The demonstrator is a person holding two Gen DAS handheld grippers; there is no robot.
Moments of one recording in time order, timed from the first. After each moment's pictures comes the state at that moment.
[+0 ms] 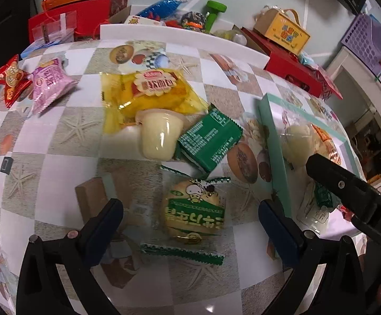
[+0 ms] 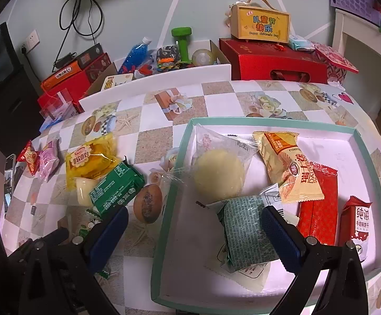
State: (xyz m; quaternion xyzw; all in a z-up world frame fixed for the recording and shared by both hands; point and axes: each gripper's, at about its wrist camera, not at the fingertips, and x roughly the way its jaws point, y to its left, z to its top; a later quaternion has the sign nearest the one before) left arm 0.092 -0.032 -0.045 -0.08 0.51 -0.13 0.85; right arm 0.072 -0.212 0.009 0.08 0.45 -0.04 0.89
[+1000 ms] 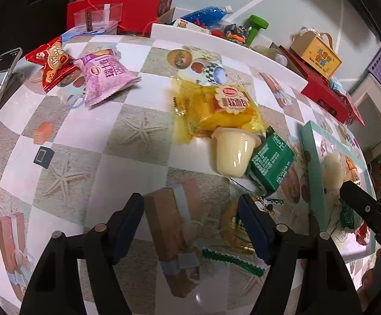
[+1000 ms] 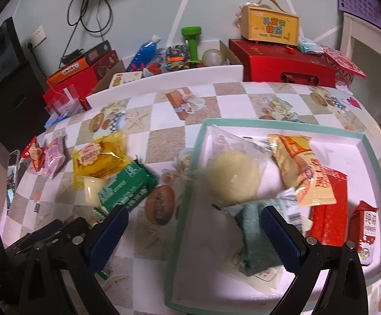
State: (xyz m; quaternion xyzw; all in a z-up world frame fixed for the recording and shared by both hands) left arm 0.098 0.029 -0.046 -0.12 0.50 -0.06 0.86; right arm 0.078 -0.196 0.008 0.08 0.44 -0.02 0.89
